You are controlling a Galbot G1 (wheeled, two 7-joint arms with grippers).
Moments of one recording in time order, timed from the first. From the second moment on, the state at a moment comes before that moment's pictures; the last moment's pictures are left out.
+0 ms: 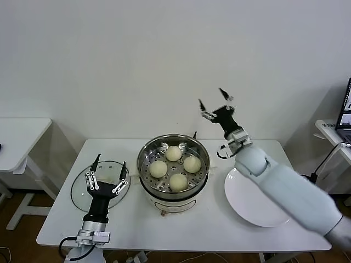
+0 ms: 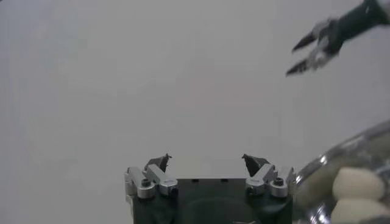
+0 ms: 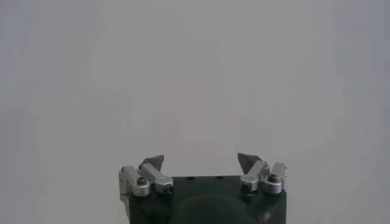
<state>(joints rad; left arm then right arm) 1.47 -1.32 -0.48 -1.99 0.58 -0.19 -0.26 -0.42 0.88 -0.30 1.50 0.45 0.26 0.39</state>
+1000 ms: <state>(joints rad) 1.35 -1.23 -0.57 -1.55 1.22 -0.11 -0.27 -1.12 1.17 0.39 1.50 0.27 0.38 0.41</state>
